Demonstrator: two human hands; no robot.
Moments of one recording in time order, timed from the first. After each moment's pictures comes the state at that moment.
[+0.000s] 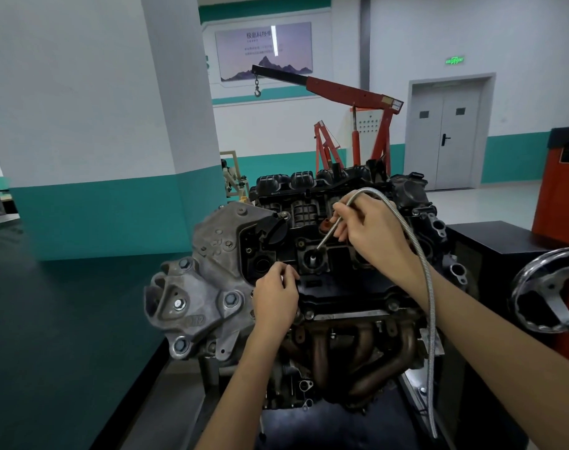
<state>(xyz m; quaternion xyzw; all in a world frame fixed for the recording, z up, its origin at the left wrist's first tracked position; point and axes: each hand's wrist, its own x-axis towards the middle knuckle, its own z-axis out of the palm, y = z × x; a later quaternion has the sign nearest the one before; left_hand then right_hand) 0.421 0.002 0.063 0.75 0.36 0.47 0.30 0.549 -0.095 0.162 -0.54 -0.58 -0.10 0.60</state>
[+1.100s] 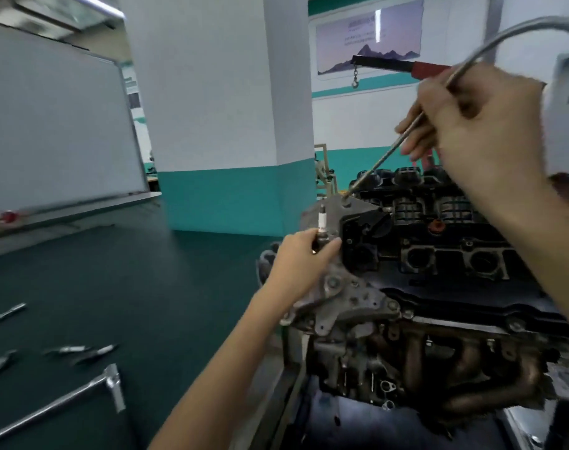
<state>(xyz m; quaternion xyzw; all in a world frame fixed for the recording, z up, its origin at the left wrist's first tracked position) 0.297 -0.006 0.143 0.81 0.37 0.44 0.15 0.446 -0.137 0.268 -0.40 -0.62 -0.11 0.67</state>
